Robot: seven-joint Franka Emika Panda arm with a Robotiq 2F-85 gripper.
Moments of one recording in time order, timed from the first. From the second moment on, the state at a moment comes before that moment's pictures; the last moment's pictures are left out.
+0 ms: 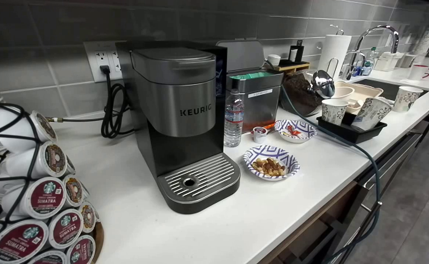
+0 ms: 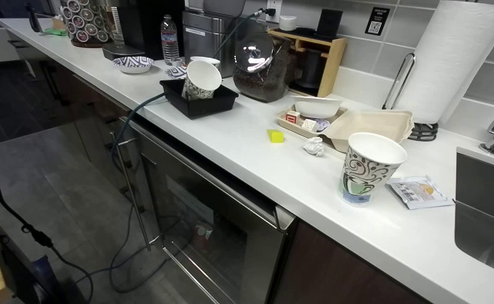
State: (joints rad) arm -0.17 -0.72 -0.14 -2.52 -0.05 1.94 -0.02
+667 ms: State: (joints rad) arm -0.07 -0.35 -0.20 -2.36 0.08 2.14 -0.16
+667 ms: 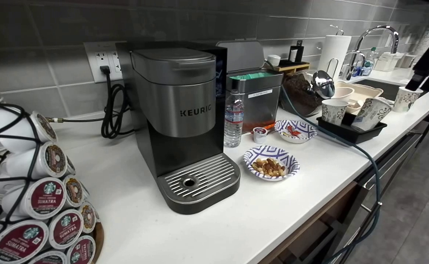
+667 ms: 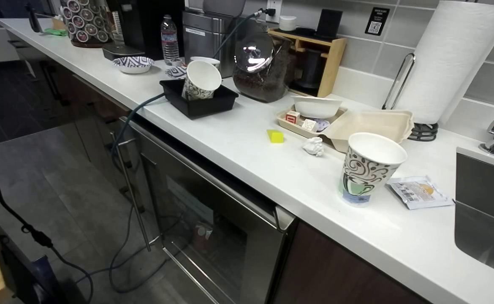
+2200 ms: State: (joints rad) arm -0.15 0.08 -0.31 -2.04 0.52 2.19 -0.69
